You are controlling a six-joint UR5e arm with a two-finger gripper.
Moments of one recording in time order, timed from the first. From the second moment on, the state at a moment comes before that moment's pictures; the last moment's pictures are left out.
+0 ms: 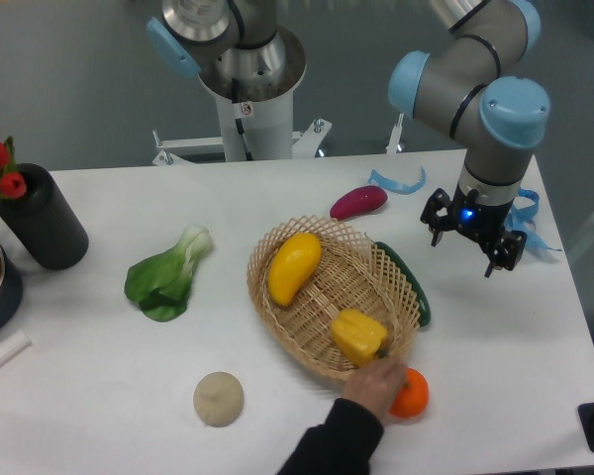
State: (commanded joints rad) arm 2.81 -1.95 -1.66 -0.99 1.48 1.49
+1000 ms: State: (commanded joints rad) arm 2.77 -1.93 -1.67 -1.00 1.48 1.16
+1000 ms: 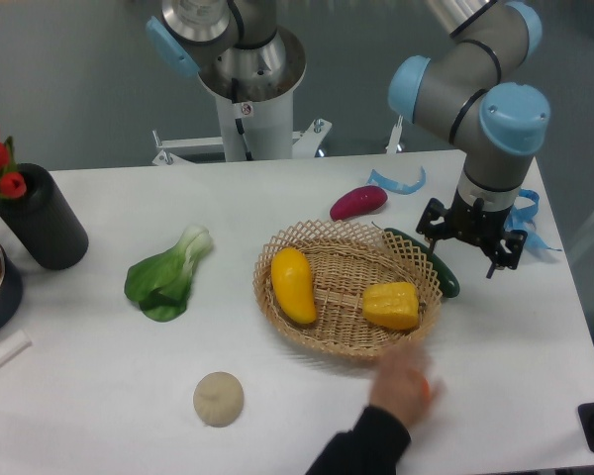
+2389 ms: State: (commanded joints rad) arm 2.63 -1.96 -1.70 -0.99 1.45 0.18
